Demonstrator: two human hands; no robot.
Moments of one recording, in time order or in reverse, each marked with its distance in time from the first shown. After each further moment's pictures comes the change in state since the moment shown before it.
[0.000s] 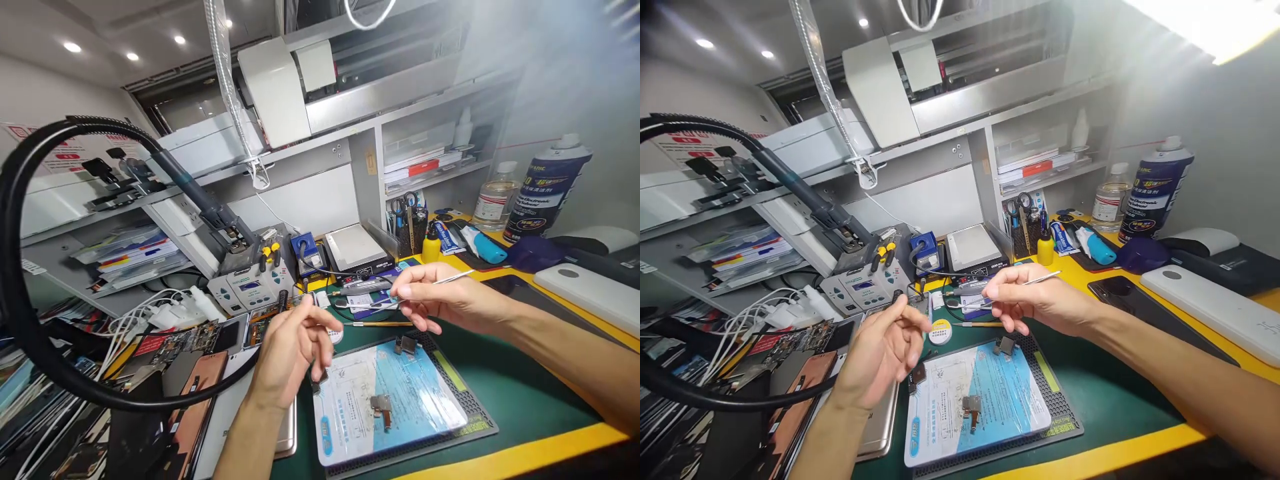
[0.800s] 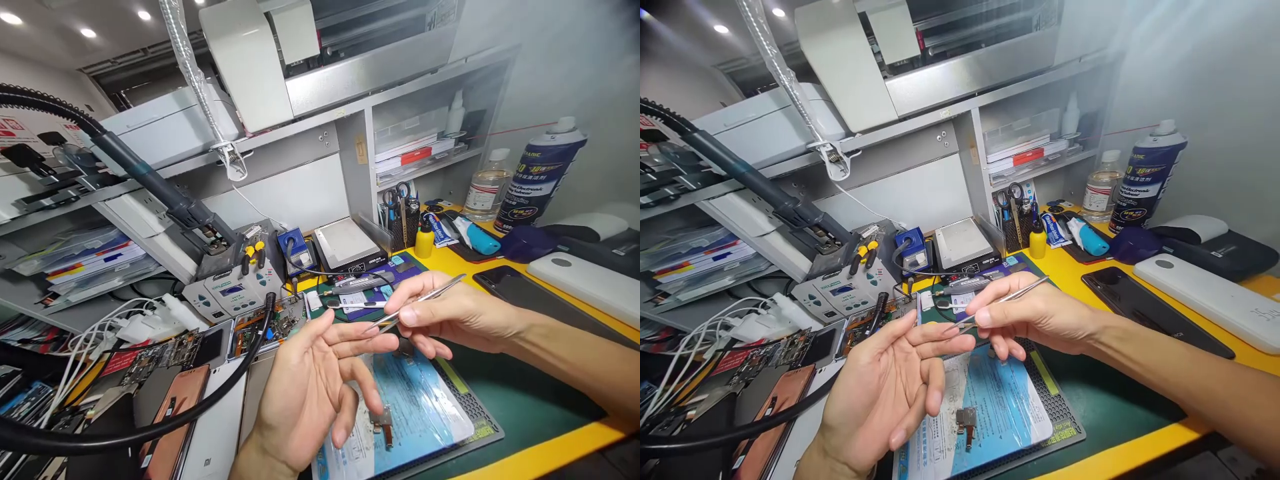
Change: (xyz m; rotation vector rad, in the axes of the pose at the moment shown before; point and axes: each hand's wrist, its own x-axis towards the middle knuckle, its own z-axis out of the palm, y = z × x) left_hand 0.000 -0.004 0.025 -0.709 -0.478 -0.376; right_hand -0.002 0.012 0.008 0.189 -0.101 0.062
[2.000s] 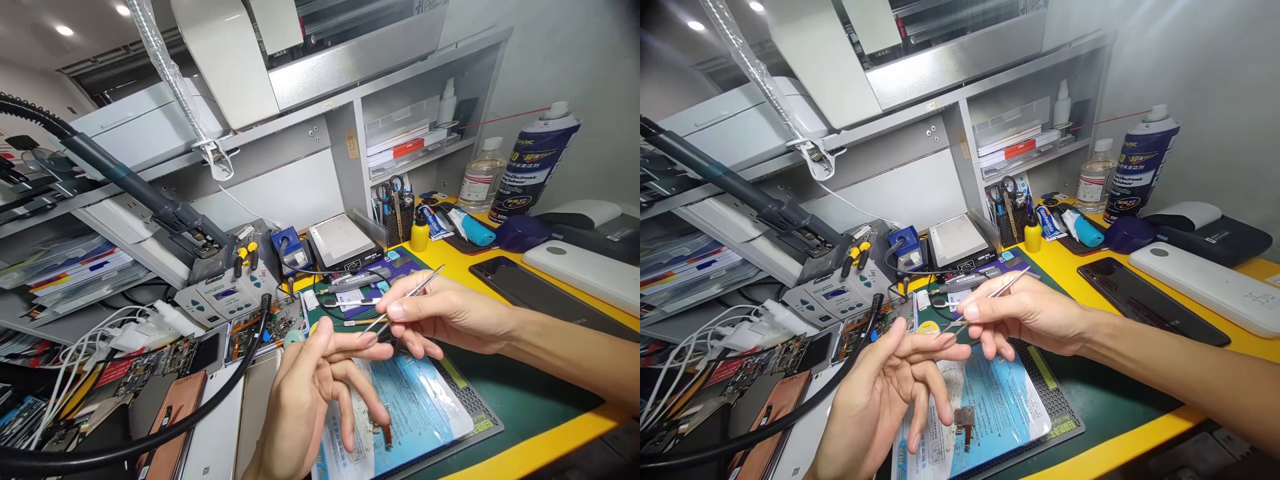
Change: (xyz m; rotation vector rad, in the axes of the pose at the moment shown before) left_hand -0.007 -0.013 0.010 0.456 0.275 0.223; right_hand 0.003 0.005 0.005 0.085 0.024 -0.020
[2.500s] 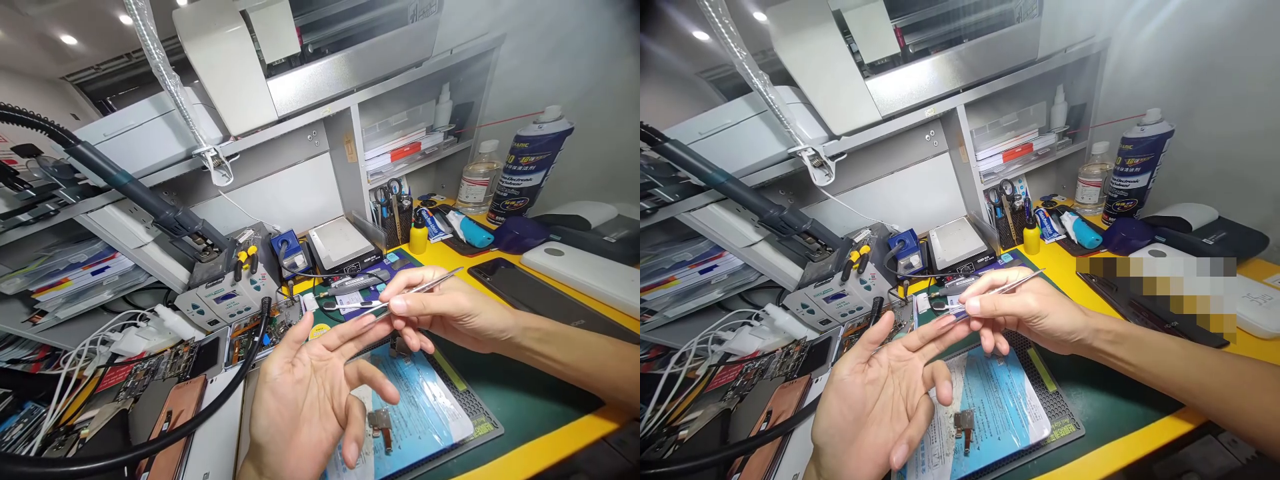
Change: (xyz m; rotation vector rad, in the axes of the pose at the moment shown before) left_hand 0.011 0.003 -0.009 -0.589 -0.387 -0.218; right_hand -0.002 0.000 0.000 -0.070 0.020 -0.157
